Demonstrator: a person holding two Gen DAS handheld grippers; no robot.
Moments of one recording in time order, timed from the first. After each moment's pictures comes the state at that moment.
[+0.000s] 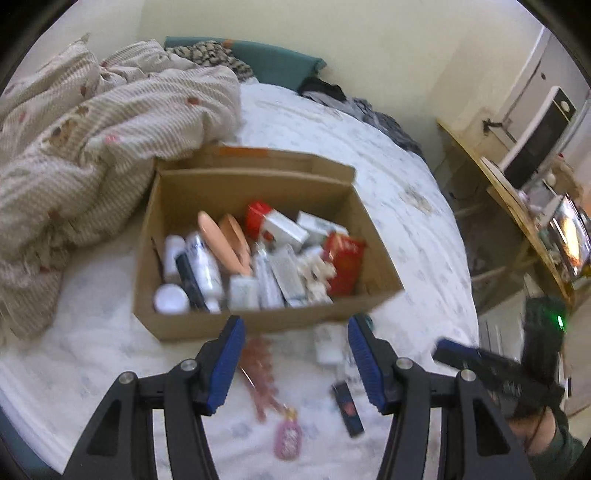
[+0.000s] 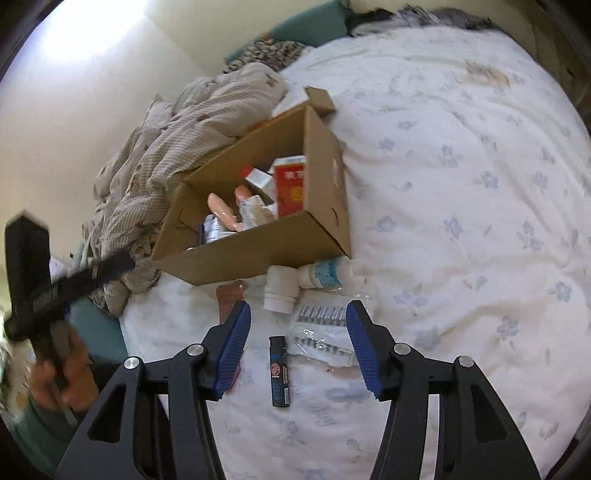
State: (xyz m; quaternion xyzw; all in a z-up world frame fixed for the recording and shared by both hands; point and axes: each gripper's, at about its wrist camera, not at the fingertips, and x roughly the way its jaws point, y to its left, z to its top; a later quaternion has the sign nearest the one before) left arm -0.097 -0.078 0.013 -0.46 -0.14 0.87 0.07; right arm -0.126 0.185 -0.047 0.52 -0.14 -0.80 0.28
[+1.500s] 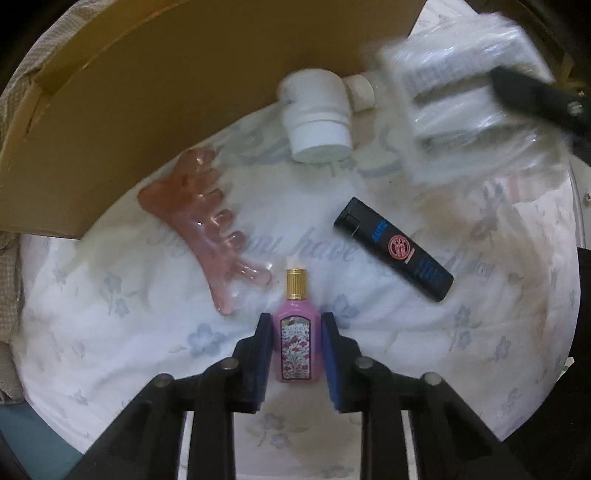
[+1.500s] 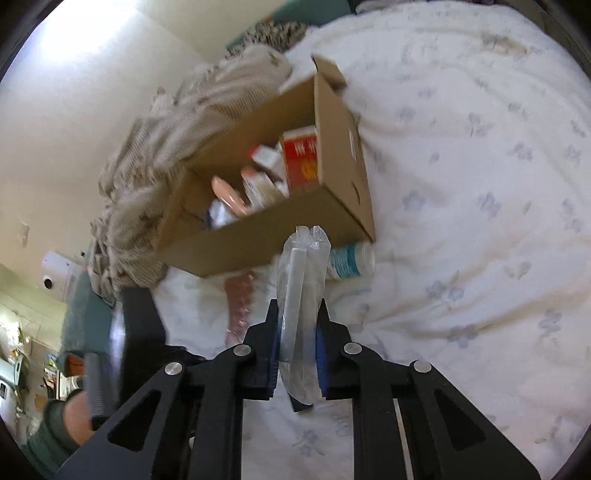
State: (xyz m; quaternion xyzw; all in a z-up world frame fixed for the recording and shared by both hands) left arm -0.084 0.004 -0.124 -0.70 0.07 0.71 0.09; right arm -0.123 0.168 -0.062 0.53 -0.16 -0.78 0.31
